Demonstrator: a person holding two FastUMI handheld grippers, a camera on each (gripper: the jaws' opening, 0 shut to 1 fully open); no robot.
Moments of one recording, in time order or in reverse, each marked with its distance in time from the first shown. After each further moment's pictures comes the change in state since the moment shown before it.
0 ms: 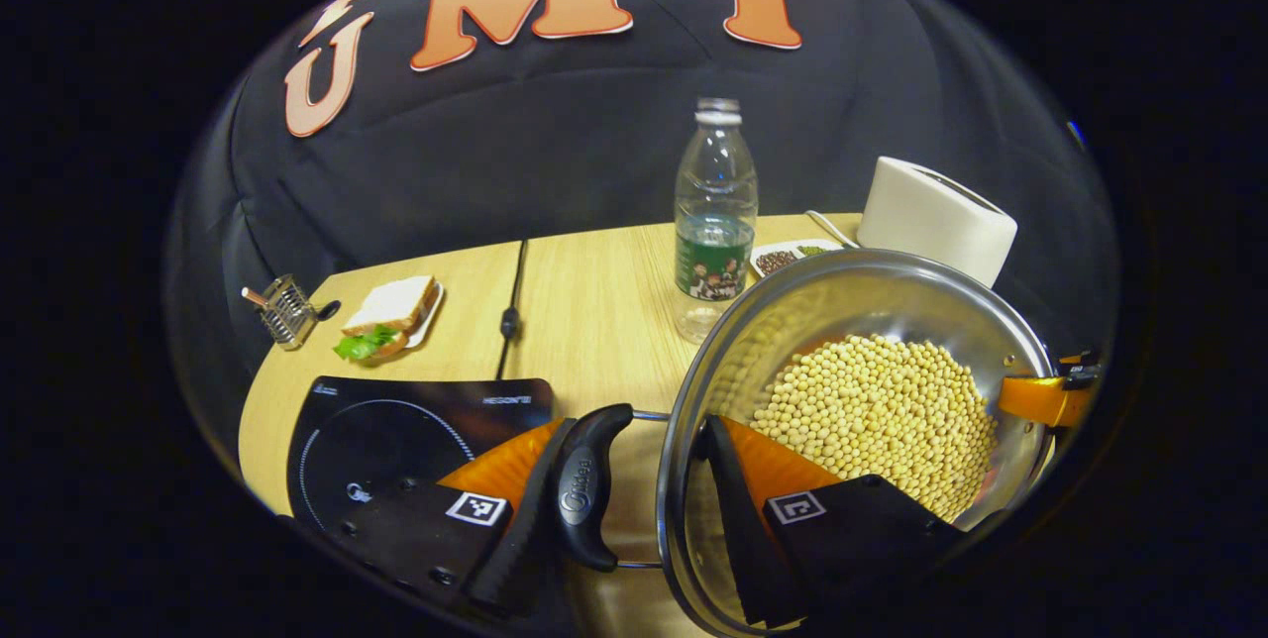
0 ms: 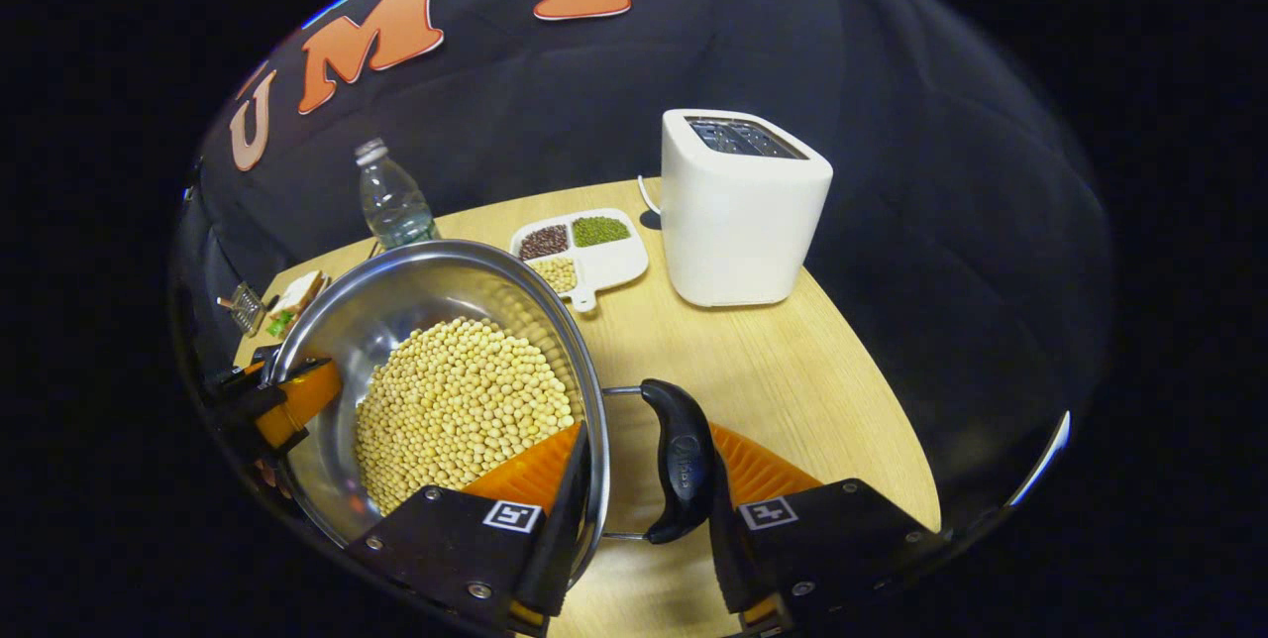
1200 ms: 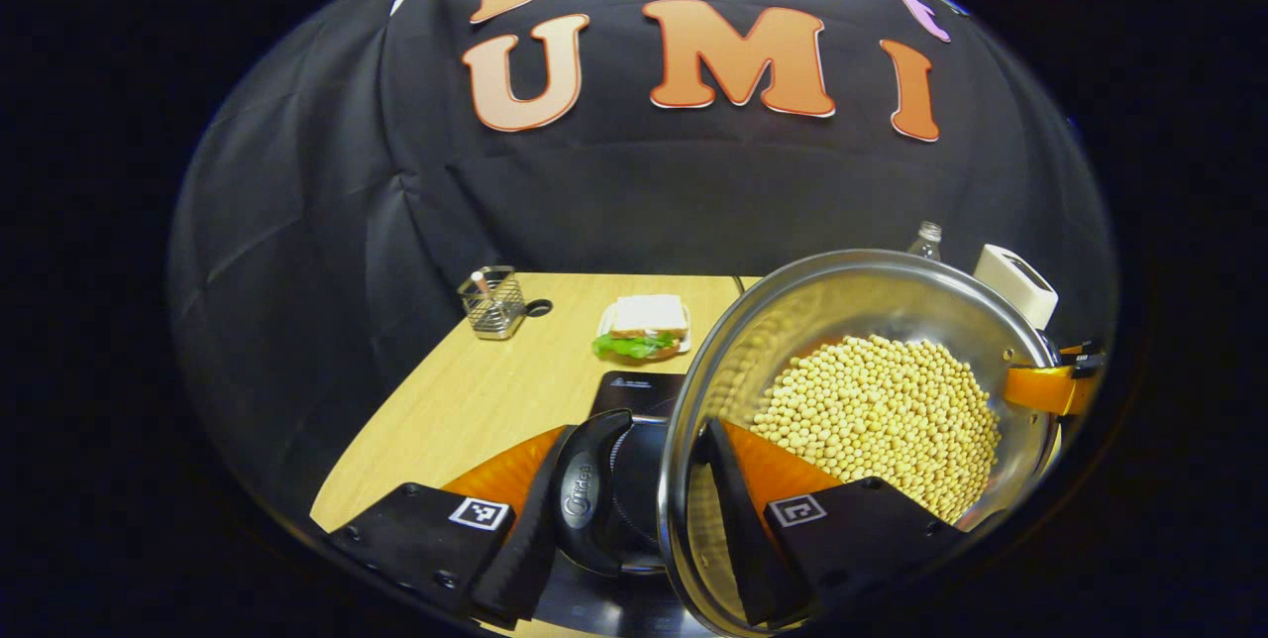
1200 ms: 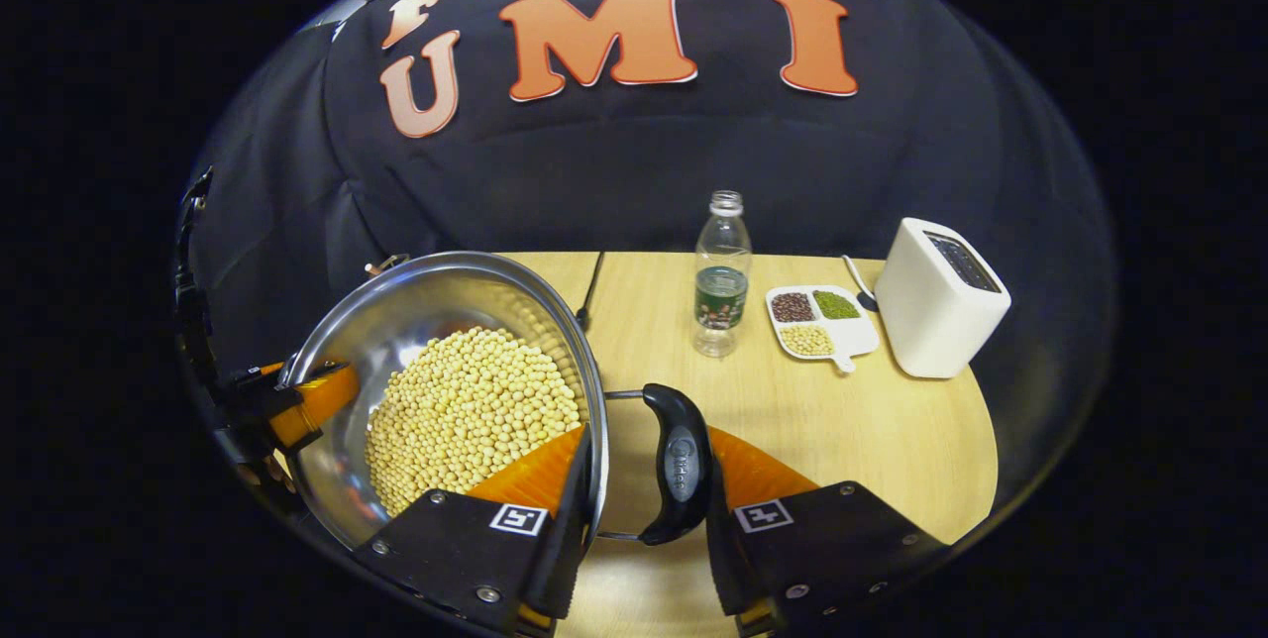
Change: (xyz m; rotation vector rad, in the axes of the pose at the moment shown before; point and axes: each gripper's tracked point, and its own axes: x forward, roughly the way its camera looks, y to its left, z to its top) left arm -0.154 0.253 -0.008 -0.143 -0.094 0.269; right arm 0.009 -0.012 0.029 -0.210 -0.117 0.295
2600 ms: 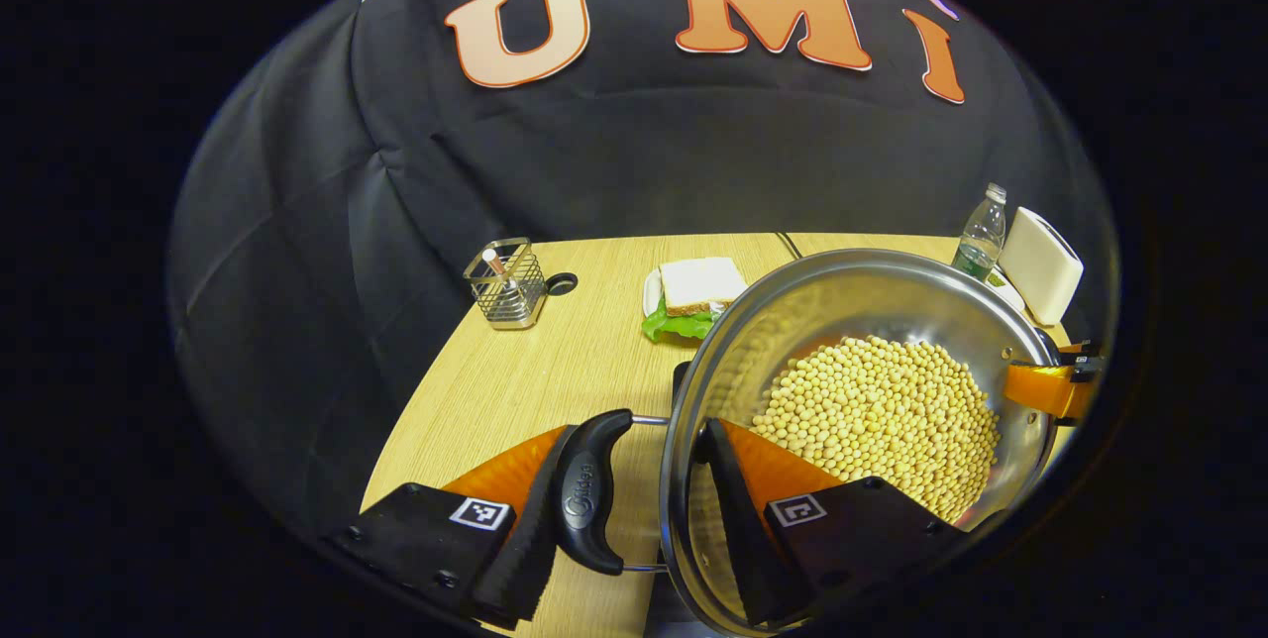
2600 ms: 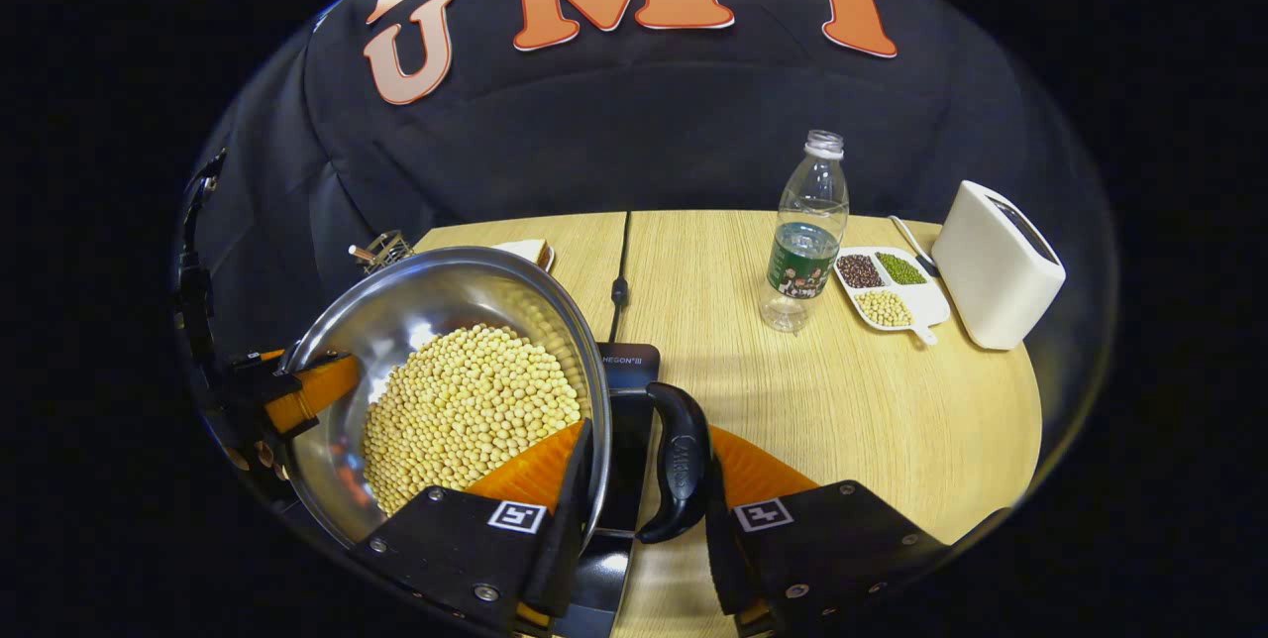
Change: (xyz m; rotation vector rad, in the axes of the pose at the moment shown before) left arm 0.028 0.065 -0.001 0.080 0.146 -0.043; right arm 0.006 0.003 -0.013 0.050 0.113 -0.014
